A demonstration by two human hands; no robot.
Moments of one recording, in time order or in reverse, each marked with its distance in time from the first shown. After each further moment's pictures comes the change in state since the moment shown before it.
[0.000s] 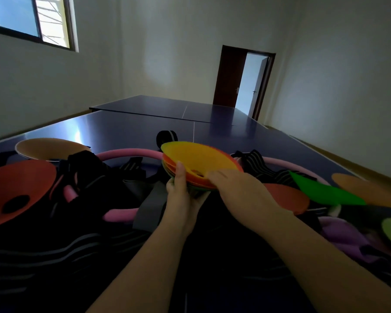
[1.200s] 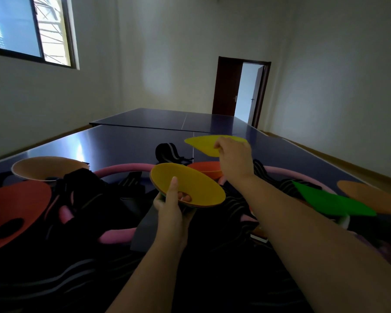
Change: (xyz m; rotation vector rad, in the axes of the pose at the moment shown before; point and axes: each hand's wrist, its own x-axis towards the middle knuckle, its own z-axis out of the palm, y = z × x) left_hand 0.023 0.004 -0.011 0.076 0.167 0.061; right_hand 0.125 0.095 0.048 0.075 0.543 0.275
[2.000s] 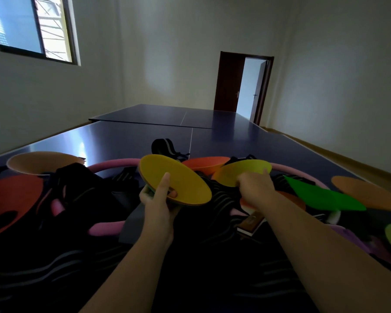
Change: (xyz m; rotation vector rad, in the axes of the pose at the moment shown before) left_hand -0.004 -0.003 -0.002 0.021 -0.003 0.126; right_hand -0.065 0.051 -0.039 -0.375 -0.691 0.208
